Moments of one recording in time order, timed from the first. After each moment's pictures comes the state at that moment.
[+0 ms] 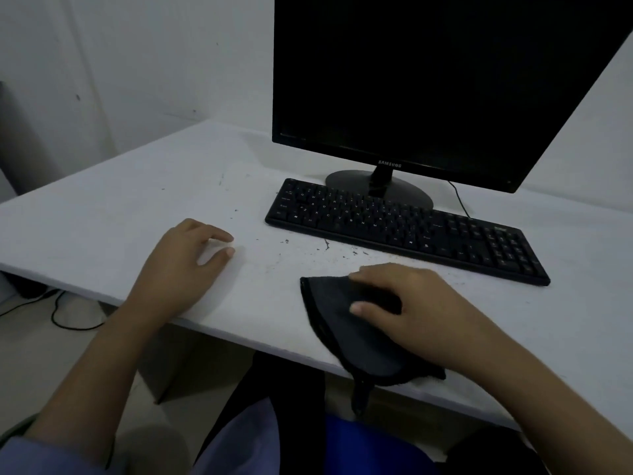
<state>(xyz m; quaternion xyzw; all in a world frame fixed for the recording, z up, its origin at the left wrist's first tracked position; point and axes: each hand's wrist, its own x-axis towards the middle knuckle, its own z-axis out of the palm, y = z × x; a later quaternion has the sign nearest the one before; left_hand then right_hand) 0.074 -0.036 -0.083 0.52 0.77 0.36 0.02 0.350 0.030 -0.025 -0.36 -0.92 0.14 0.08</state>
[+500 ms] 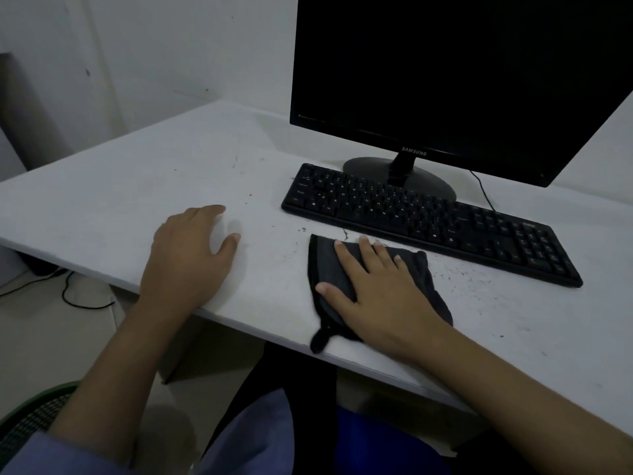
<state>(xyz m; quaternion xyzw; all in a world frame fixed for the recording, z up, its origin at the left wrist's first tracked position) 0.077 -0.039 -0.093 0.46 0.82 0.33 -0.02 0.296 0.042 -0.073 -0.41 -0.91 0.09 0.01</state>
